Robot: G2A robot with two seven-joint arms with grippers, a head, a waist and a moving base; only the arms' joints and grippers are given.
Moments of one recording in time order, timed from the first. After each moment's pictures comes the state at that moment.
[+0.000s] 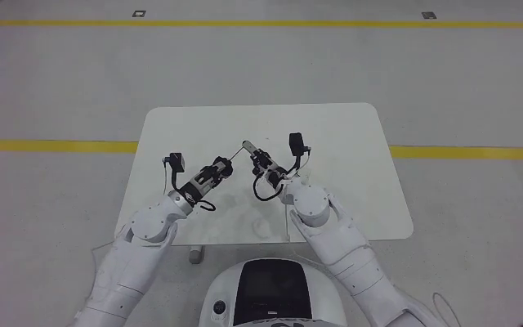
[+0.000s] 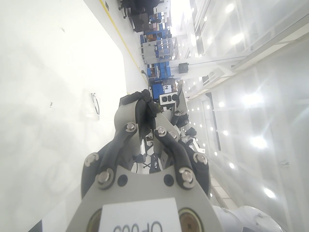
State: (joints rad) left arm 1.45 -1.14 -1.29 -1.51 -0.28 -0.23 -0.49; right arm -1.25 -1.52 1.01 -1.41 -0.05 0.19 0.21
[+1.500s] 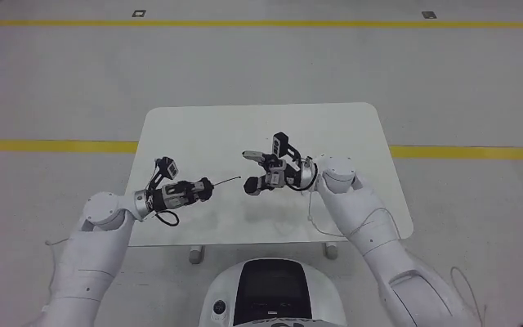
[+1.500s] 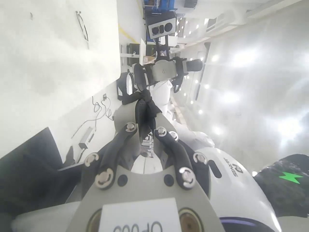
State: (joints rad) left arm 1.38 -1.05 -1.47 -1.34 -0.48 -0.11 -1.25; right arm -1.02 -1.48 1.12 -1.06 0.41 0.15 1.13
